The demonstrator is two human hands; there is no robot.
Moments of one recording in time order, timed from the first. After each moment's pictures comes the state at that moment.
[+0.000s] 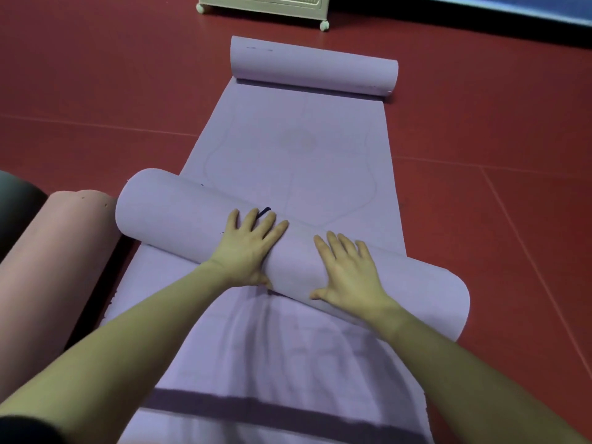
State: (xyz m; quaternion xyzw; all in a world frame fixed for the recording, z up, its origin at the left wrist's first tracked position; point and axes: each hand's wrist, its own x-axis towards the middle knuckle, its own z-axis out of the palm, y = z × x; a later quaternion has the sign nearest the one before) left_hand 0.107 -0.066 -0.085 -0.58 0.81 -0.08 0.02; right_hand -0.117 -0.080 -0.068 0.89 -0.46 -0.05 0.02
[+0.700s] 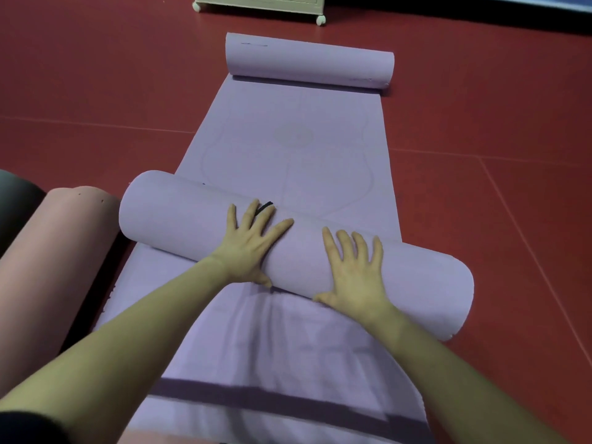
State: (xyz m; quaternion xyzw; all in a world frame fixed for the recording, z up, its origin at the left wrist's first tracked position) left_hand 0.089 -0.059 -0.082 -0.59 0.80 -0.05 0.07; right_hand -0.140 -0.061 -0.076 0.85 -0.53 -0.05 0.04
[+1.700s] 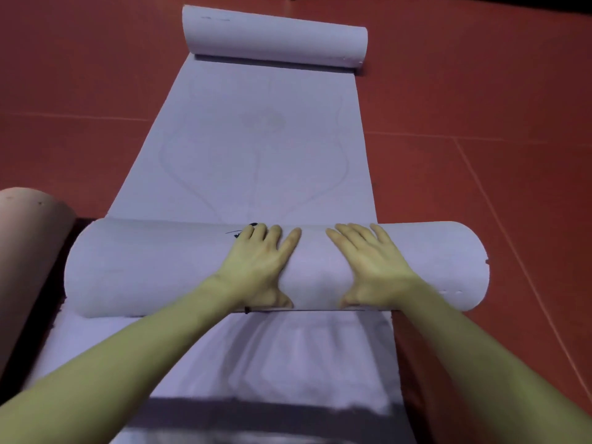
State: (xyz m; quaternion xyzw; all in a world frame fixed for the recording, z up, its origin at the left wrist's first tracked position) left_hand 0.018 -0.057 -0.075 -0.54 0.84 -0.03 -0.02; right_hand -0.206 -0.094 -0.044 0.89 -0.44 -0.13 -0.04
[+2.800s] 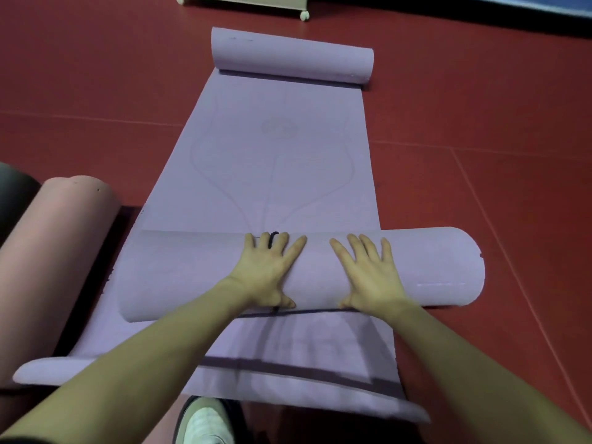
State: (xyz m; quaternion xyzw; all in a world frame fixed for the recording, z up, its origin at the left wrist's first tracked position) left_hand 0.015 0.005 -0.050 -0.59 0.80 0.01 0.09; right_hand -0.195 -0.026 -0.041 0.85 -0.50 -0.16 0.01
